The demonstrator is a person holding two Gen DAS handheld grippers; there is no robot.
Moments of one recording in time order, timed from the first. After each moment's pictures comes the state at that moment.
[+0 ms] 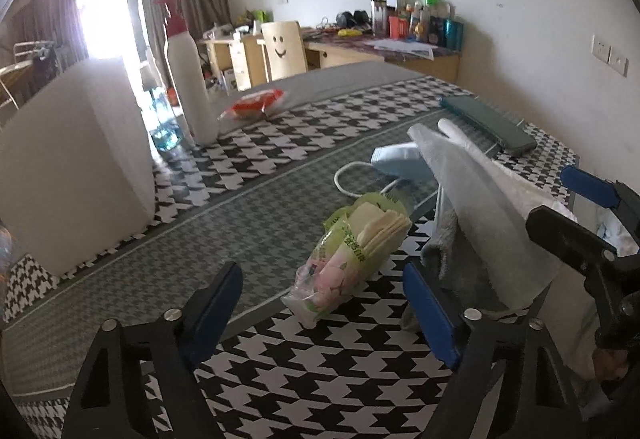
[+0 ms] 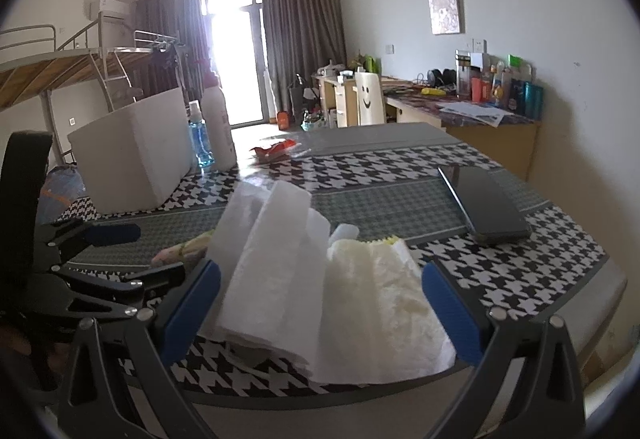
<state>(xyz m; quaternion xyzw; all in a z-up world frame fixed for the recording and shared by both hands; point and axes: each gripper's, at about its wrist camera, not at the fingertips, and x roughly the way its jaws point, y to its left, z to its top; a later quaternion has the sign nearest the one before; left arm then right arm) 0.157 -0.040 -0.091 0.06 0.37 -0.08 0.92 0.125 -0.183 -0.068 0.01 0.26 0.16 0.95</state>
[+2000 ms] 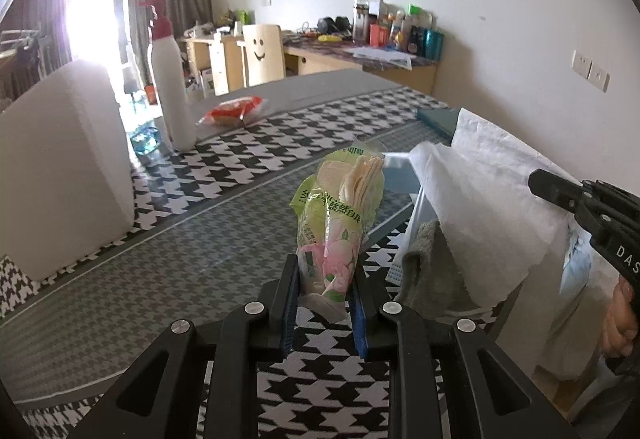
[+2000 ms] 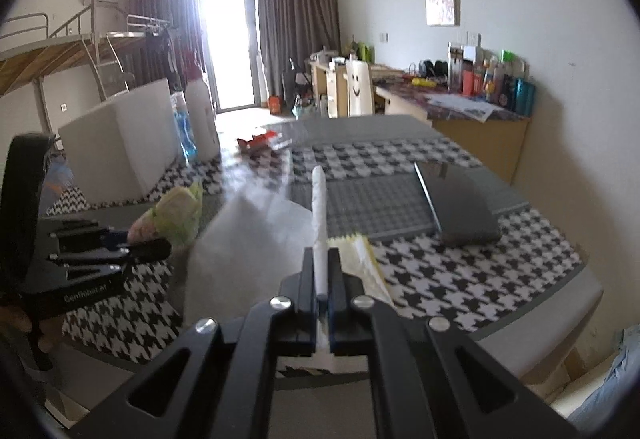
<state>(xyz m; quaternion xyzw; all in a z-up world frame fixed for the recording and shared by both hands) 0.147 -0.036 -0.076 0.03 0.36 -0.13 0.92 0.127 -0.208 -0.047 -0.02 0.28 0.15 0.95</state>
